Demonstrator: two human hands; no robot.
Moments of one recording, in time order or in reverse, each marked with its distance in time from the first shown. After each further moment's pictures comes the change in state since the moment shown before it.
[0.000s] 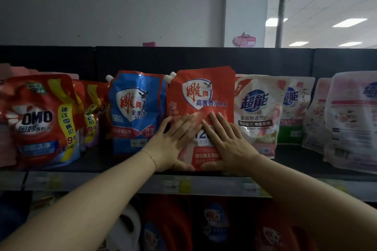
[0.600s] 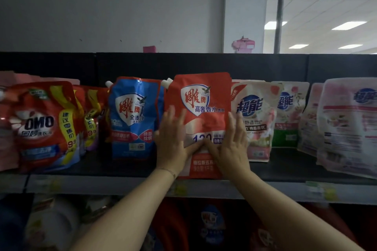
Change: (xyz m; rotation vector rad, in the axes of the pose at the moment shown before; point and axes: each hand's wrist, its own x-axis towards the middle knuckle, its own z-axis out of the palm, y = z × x) left_hand 0.021 0.052 -0.021 -0.636 0.578 -0.599; right_hand -0.004 -0.022 0.010 0.470 0.515 0.490
